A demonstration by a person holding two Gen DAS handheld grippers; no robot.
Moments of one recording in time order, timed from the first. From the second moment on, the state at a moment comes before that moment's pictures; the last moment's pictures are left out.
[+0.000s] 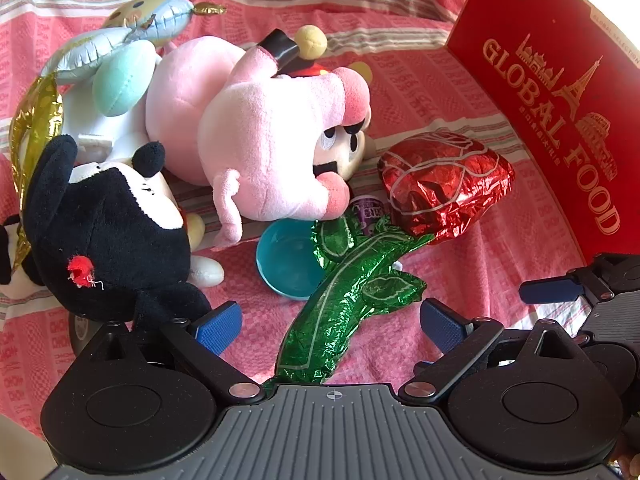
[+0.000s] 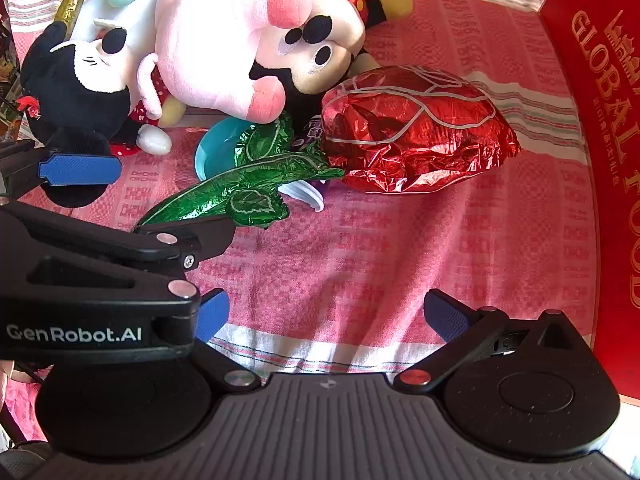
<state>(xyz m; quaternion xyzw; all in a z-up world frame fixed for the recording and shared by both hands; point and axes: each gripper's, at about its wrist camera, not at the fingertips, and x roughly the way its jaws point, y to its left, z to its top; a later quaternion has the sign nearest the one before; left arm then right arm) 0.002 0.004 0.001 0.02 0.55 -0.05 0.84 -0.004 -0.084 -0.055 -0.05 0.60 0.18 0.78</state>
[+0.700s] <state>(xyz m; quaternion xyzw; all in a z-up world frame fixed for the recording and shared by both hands) 0.008 0.009 -0.008 0.03 0.55 -0.07 0.83 0.001 -0.094 -0.059 -0.05 0.61 0.15 0.78</state>
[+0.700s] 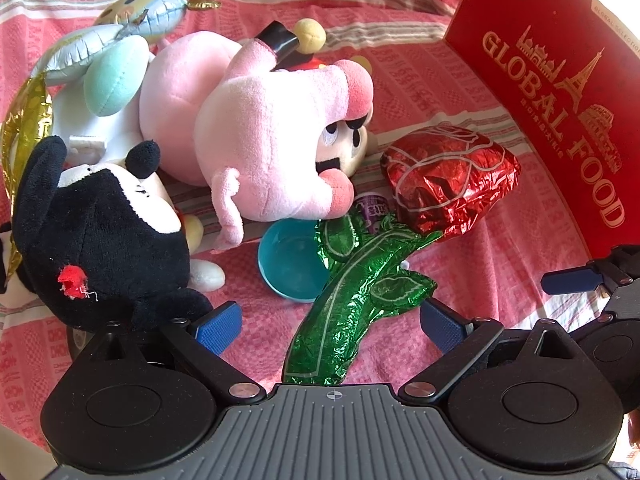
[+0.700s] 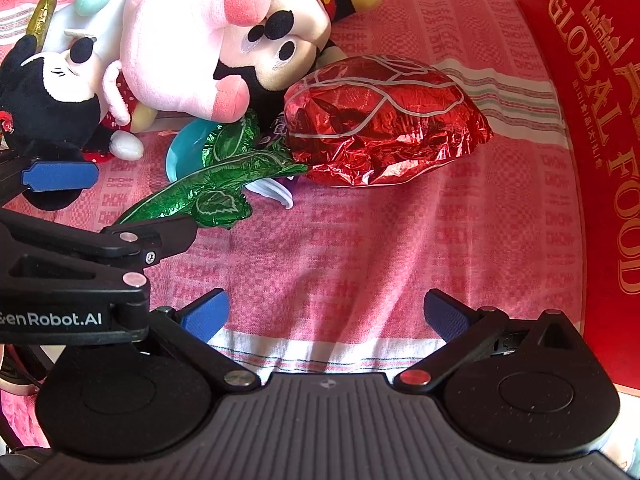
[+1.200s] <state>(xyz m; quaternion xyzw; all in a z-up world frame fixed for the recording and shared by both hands) 0.003 -0.009 -0.031 0.10 0.53 -0.14 0.83 0.021 -0.154 -0.056 0.02 0.61 0.06 0.79</state>
